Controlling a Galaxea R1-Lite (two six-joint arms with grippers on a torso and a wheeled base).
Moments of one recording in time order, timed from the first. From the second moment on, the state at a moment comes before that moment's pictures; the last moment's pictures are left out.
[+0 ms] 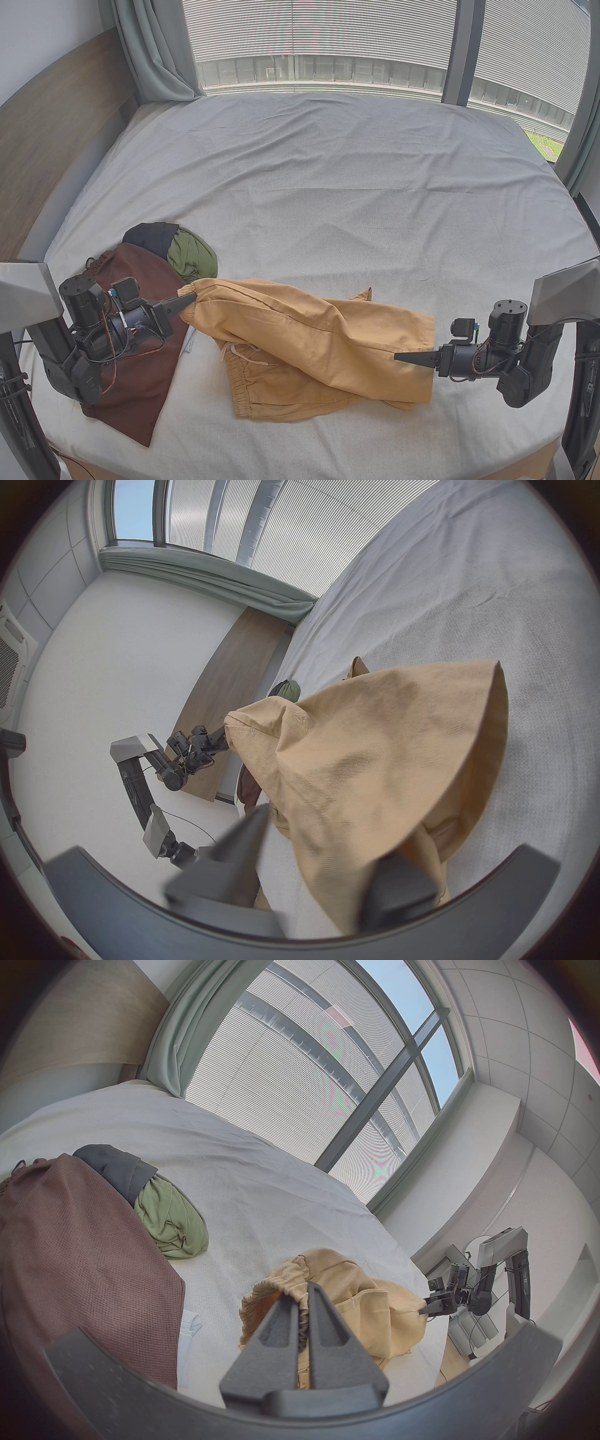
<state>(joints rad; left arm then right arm) -0.06 2.11 -0.42 -1.55 -0.61 -0.35 0.19 2.32 -0.39 -1.55 0.91 0.52</state>
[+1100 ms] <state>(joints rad) -0.07 2.07 -0.43 -1.55 -0.64 -0.36 0.20 2.08 -0.31 -1.54 0.91 0.46</state>
